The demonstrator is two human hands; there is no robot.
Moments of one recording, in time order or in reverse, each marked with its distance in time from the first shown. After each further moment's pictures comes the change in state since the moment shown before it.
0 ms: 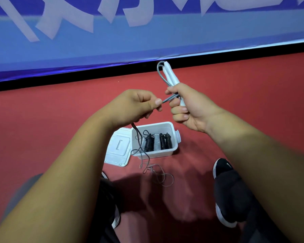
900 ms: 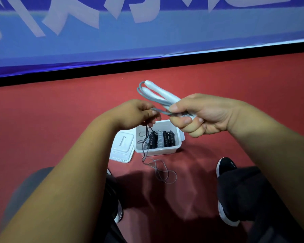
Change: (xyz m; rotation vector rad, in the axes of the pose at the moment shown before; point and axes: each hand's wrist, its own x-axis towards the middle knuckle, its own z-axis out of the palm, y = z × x) left_hand 0.000 -0.037 0.001 0.167 -0.099 -0.113; right_hand -0.036 -0.013 -0.002 -0.414 -0.542 0.249
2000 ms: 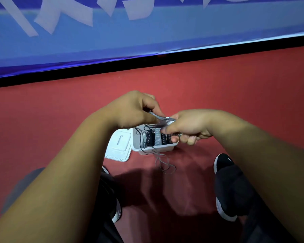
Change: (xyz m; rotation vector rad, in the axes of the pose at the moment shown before) left_hand -0.014 0.039 0.000 0.139 -0.011 0.182; right_hand 0.042 0.049 -0.019 -0.330 0.304 0.350
